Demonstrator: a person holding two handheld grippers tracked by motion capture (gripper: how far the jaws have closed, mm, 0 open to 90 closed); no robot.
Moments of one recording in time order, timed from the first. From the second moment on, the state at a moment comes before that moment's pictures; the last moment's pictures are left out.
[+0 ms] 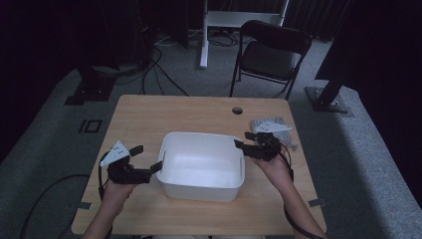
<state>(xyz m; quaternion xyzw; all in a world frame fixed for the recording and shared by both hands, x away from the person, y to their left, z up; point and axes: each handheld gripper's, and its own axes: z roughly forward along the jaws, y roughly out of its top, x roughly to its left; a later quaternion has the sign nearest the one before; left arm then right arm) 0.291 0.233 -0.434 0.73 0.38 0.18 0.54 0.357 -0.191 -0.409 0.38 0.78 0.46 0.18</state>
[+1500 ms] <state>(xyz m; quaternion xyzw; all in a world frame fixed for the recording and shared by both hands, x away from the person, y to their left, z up) 0.335 0.200 -0.440 0.76 0.42 0.21 0.45 0.340 -0.179 -0.433 0.44 0.77 0.42 0.19</state>
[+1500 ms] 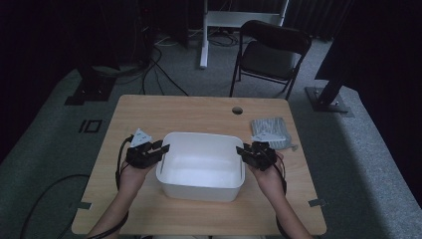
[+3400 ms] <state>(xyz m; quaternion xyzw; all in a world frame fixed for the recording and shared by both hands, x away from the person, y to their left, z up) 0.324 0.209 -0.453 0.76 0.40 0.18 0.48 0.374 -0.161 -0.429 0.42 0.78 0.42 0.17</state>
